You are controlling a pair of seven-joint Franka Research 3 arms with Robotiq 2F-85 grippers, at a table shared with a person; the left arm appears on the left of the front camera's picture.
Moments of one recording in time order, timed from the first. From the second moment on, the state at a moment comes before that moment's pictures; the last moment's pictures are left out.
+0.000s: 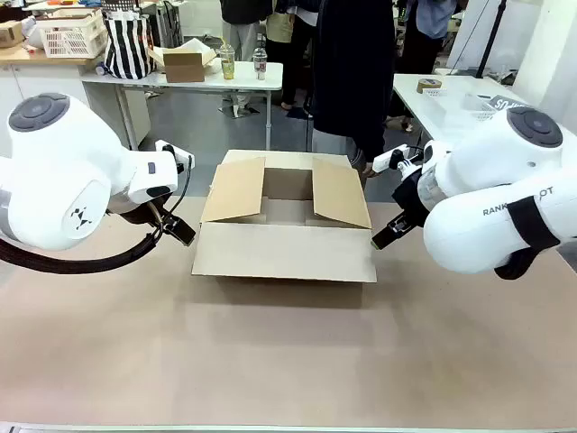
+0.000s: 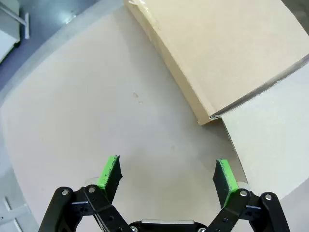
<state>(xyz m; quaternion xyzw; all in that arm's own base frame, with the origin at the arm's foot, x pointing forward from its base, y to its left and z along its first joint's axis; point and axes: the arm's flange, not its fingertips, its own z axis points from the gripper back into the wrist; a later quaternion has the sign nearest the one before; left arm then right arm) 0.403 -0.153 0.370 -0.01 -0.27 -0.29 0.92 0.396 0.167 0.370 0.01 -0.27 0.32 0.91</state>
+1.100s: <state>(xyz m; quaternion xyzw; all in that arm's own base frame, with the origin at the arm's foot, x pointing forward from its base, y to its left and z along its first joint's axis) 0.403 -0.153 0.370 -0.01 -0.27 -0.30 0.92 0.396 0.167 0.370 0.01 -0.27 0.32 0.91</state>
